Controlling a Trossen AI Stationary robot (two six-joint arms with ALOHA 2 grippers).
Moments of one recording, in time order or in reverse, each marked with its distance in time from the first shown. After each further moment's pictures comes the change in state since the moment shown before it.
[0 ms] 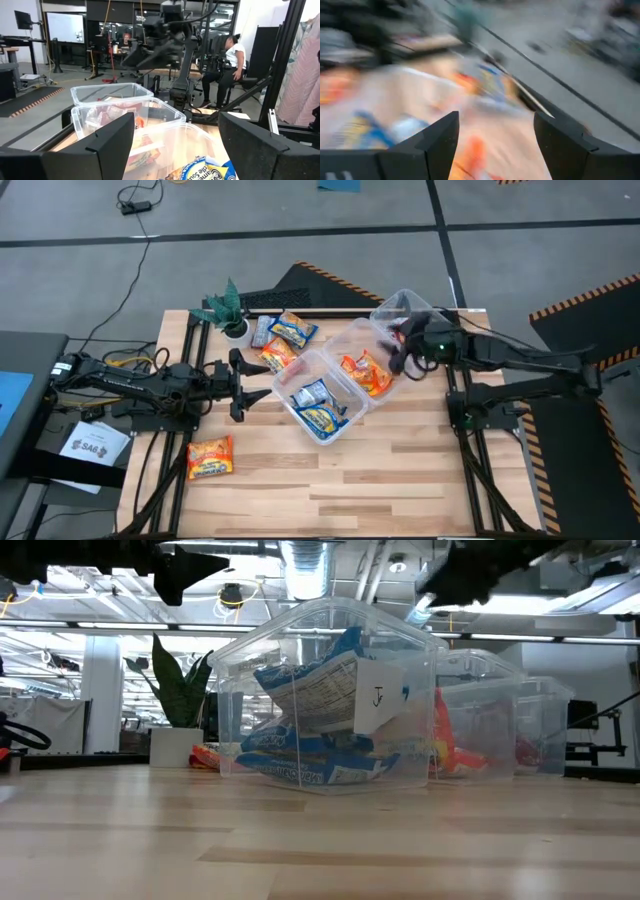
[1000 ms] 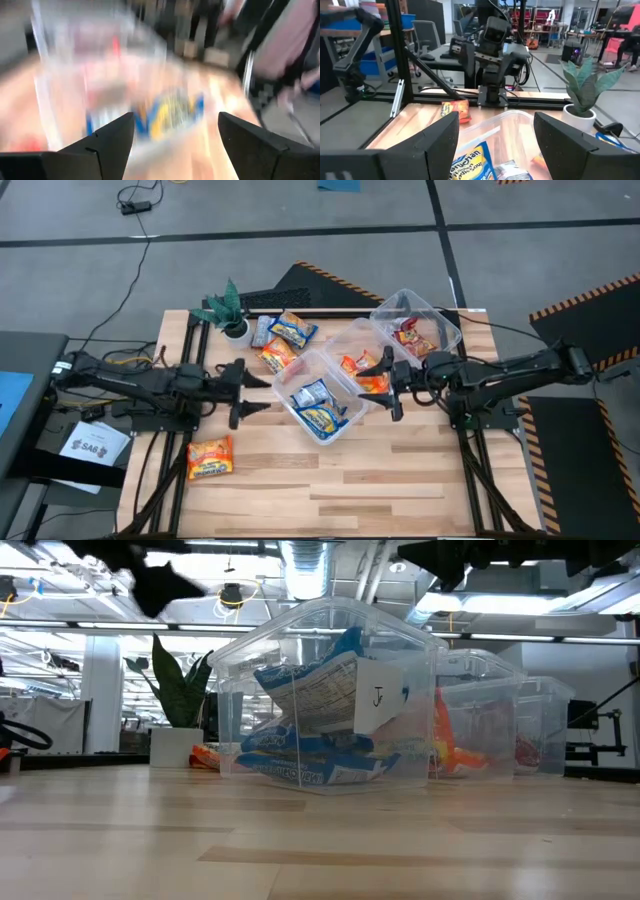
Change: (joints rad) left arm -0.033 -0.012 0.179 -0.563 0.107 -0.248; right arm 0.252 0.092 -0.233 0.693 -0.353 -0.097
